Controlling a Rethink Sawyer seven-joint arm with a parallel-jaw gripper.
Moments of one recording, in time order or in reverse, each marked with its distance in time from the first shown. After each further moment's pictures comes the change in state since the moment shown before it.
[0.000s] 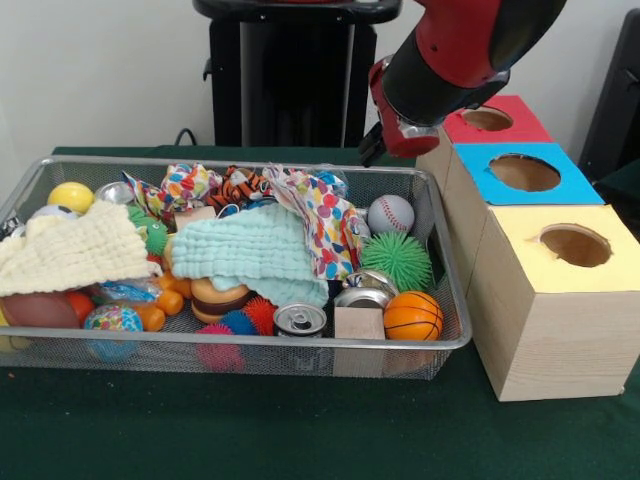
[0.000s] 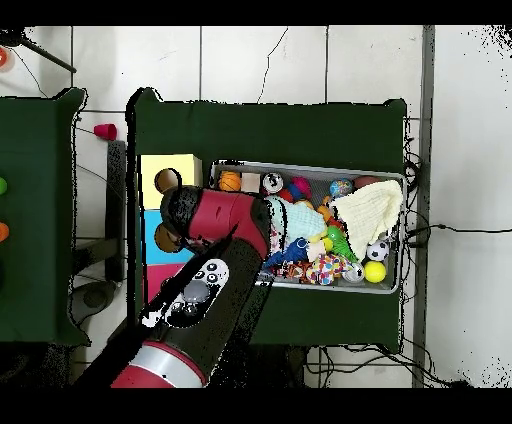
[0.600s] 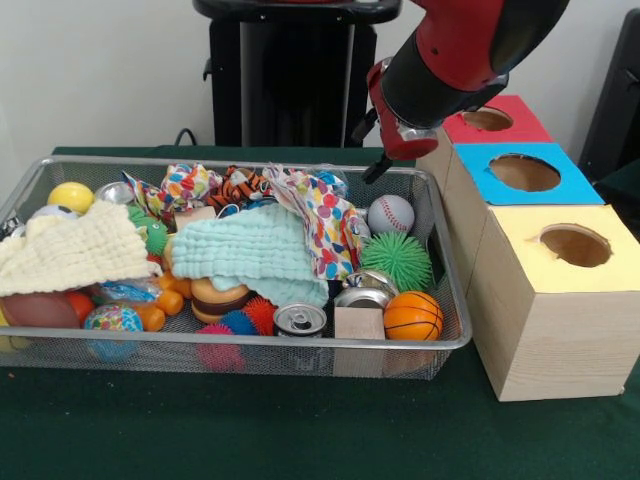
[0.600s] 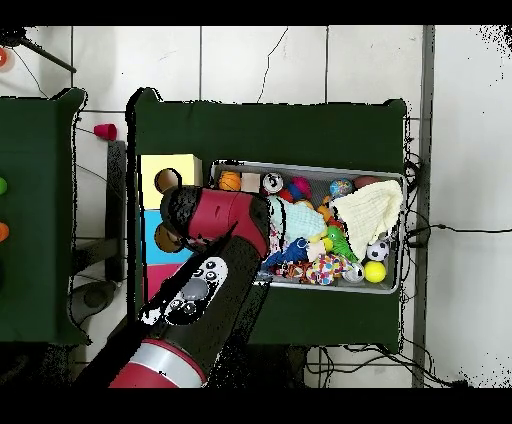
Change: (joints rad) arm 0.000 0.009 0.000 -0.009 -0.017 0.000 0.000
